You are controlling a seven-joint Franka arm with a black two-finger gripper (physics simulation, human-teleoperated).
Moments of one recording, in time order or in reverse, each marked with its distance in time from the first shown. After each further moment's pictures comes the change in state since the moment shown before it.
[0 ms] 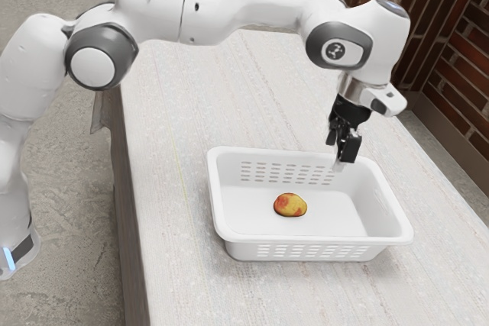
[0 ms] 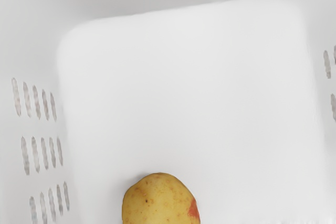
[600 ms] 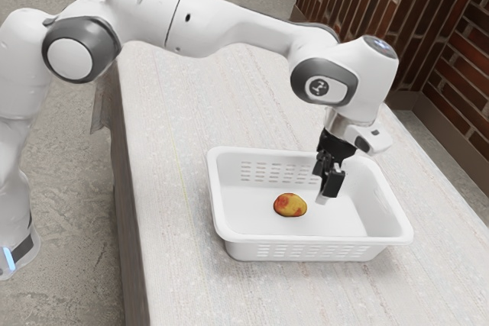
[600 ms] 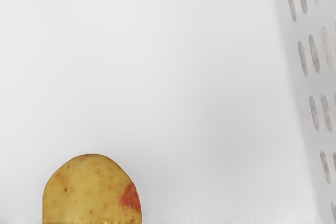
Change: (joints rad) arm -0.087 -0.083 0.005 -0.237 -0.008 0.131 -0.008
